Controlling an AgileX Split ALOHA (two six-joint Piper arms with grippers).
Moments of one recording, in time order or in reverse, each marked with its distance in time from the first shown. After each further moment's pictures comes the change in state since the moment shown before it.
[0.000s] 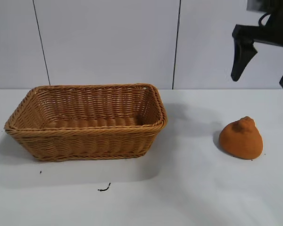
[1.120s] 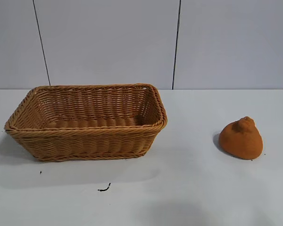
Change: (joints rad) left arm 0.000 0.000 0.000 0.000 0.000 0.000; right arm 0.000 -1.248 0.714 -0.117 -0.054 0.006
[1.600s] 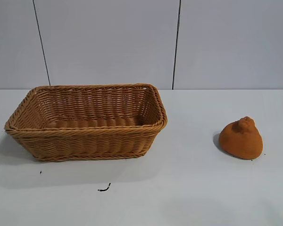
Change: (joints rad) left arm 0.000 0.000 0.000 0.000 0.000 0.000; right arm 0.000 -0.620 0.271 0.000 0.010 -0.008
